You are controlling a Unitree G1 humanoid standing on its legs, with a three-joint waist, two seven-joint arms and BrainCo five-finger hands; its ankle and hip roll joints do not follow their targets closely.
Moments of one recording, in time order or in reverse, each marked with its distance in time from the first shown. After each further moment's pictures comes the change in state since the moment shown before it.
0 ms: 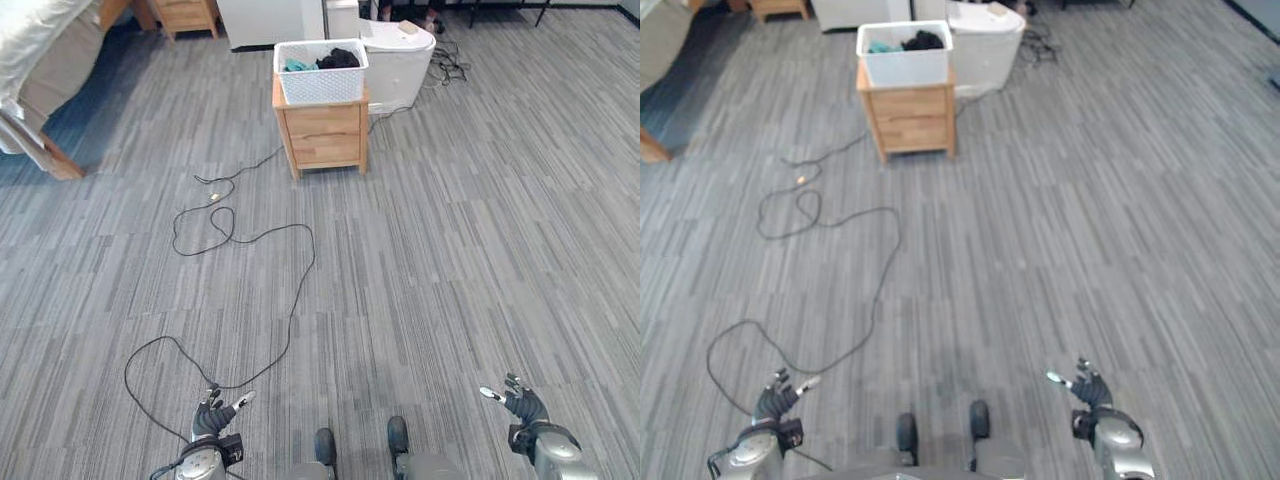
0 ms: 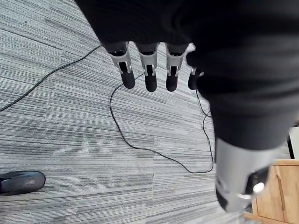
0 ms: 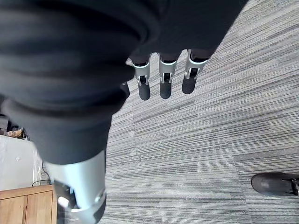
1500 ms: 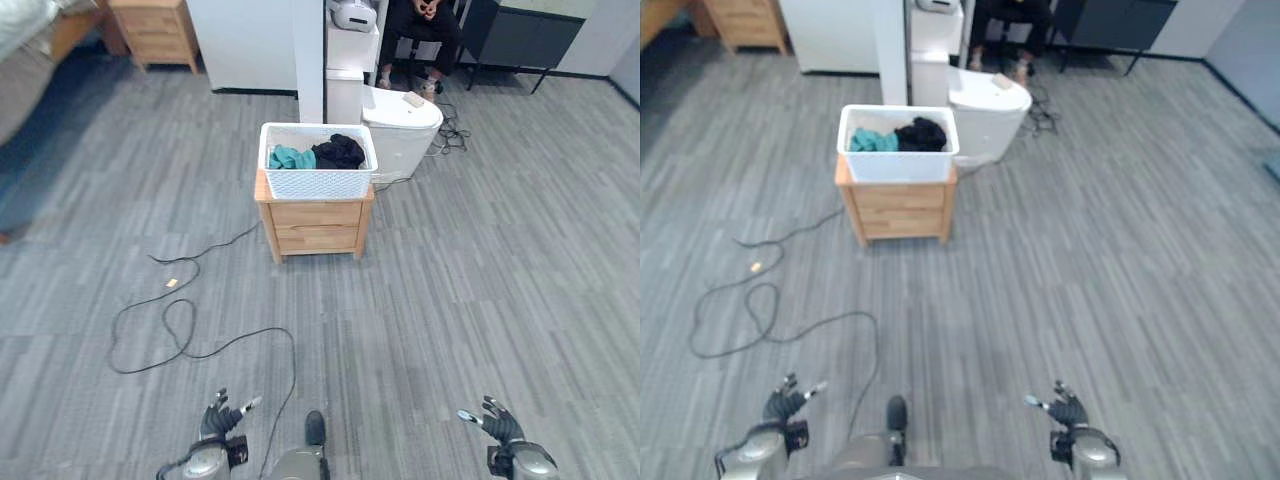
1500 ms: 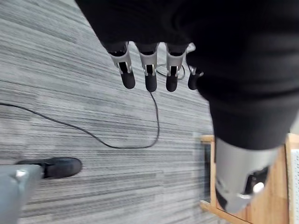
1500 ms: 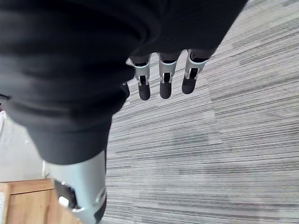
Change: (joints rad) left arm -0.070 0.011 -0.055 0.077 0.013 0.038 -0.005; right arm 0.044 0.084 0.096 -0.011 -0.029 0.019 -0.027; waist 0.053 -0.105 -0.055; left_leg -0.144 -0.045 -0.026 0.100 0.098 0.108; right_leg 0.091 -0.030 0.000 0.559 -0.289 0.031
